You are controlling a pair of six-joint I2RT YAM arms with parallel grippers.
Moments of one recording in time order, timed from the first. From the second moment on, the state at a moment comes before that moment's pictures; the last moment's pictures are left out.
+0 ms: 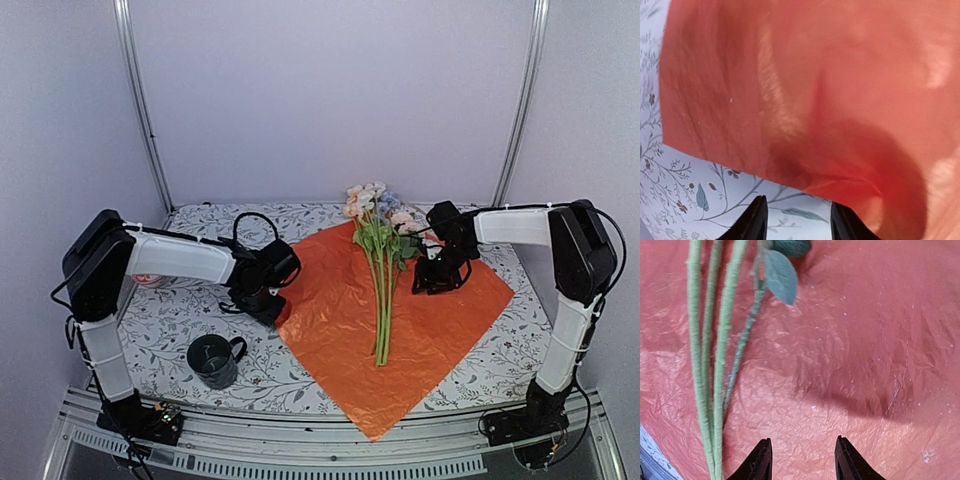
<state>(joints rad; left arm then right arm) -0.81 1.89 1.19 -0.63 -0.32 -0.29 0.41 1.90 1.27 -0.67 -0.19 0.32</state>
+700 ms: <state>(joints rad) -0.93 1.55 1.18 -0.61 -0.46 -0.31 1.27 1.68 1.25 -0.92 0.00 0.44</state>
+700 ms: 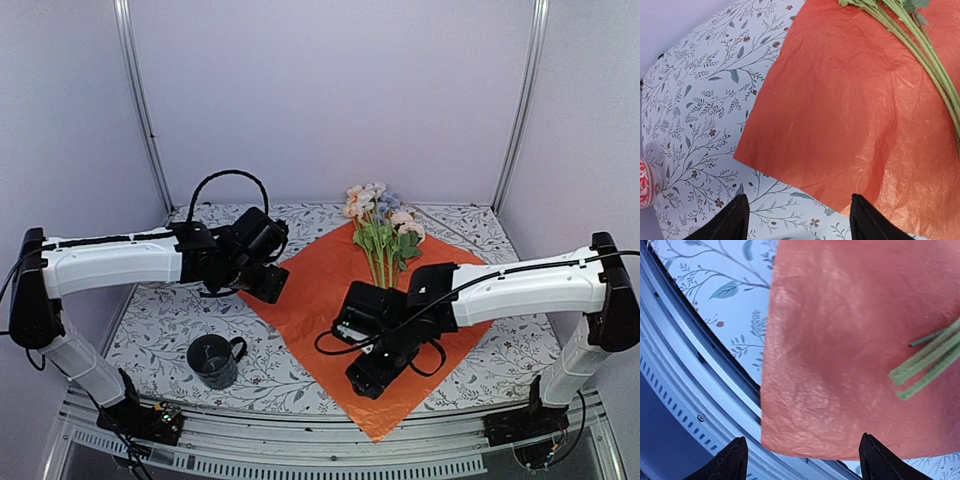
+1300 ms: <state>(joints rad) -0.96 1.38 1.08 -0.54 -0.44 -0.28 1.38 1.99 1.37 -0.91 0.05 0.46</state>
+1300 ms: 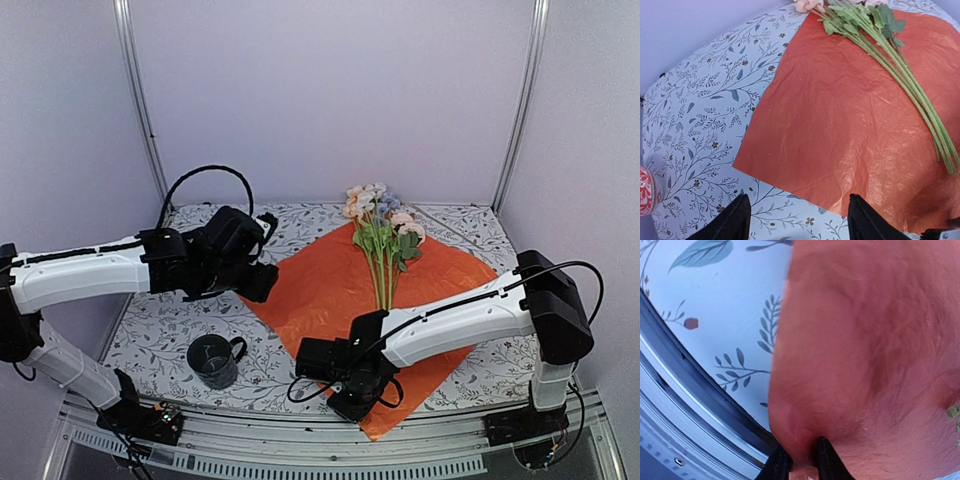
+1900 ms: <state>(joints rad) -1.42 1.09 0.52 0.07 -0.30 0.25 1.17 1.91 1.29 -0.82 -0.22 0.28</state>
